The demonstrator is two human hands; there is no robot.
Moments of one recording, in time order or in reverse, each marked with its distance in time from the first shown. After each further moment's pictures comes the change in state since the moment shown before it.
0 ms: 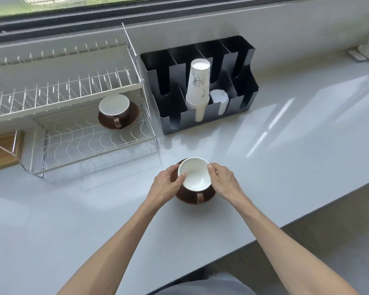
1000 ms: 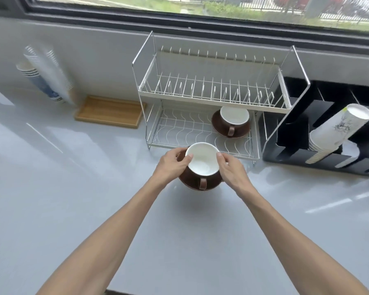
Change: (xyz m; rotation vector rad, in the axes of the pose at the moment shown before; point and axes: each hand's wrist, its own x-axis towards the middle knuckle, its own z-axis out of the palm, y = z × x) left_hand -0.045 -0.073 -0.233 -0.181 0.480 -0.113; right_hand 0.035 -0.221 0.151 0.002 -0.264 -0.305
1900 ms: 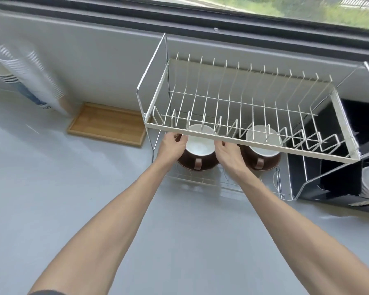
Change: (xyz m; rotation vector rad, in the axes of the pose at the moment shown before) left_hand 0.175 0.023 -0.048 -0.148 0.182 -0.132; right_hand 0.180 -0.062 0.049 0.044 -0.023 0.111
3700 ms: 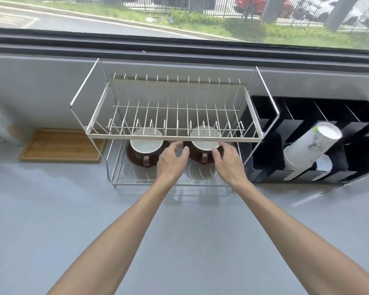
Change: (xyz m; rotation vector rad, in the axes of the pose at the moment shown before) left_hand -0.096 0.039 0.097 0.247 -0.093 0.239; right_hand -0.058 0.078 -0.111 -0.160 0.251 -0.058
